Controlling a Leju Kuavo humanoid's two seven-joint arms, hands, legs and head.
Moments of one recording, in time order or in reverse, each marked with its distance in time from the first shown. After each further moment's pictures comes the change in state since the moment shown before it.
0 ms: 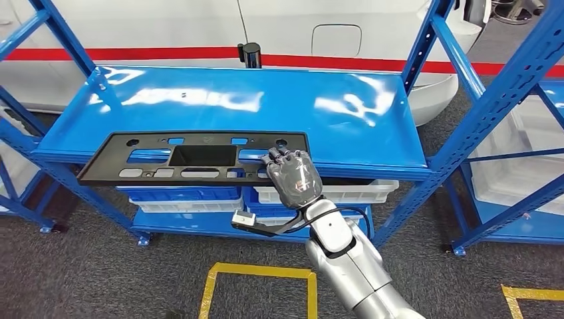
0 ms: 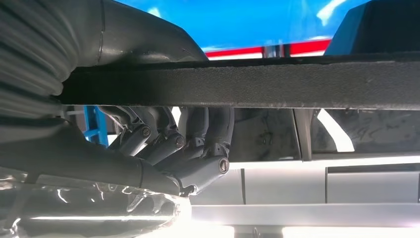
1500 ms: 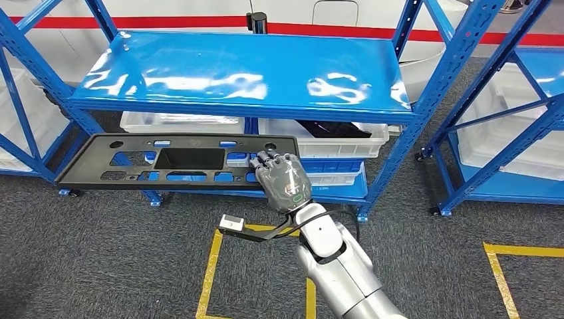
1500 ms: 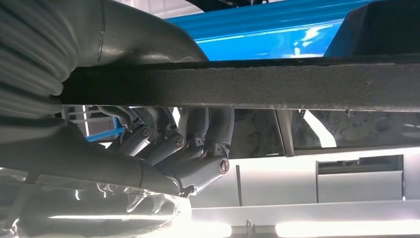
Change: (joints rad) left arm 0.012 0.005 0.030 0.000 0.023 0.002 -0.028; right arm 0.018 0.061 0.003 0.000 0.012 0.021 0.001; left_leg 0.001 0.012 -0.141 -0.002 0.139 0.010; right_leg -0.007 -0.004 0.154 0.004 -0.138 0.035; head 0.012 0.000
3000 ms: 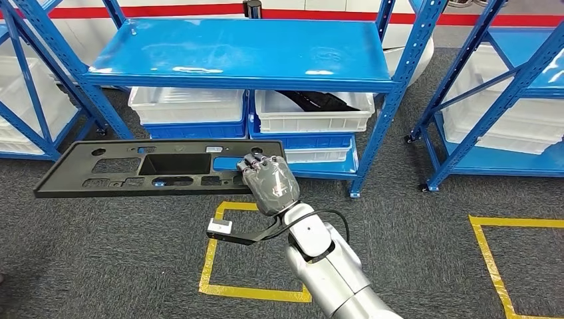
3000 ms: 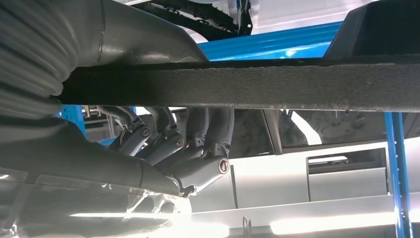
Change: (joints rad) left arm 0.008 0.007 0.038 0.000 0.010 0.006 -0.020; right arm -0.016 0.041 0.004 0.067 -0.031 -0.018 -0.023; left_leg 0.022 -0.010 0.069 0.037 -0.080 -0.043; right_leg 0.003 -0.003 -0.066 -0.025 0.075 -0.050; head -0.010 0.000
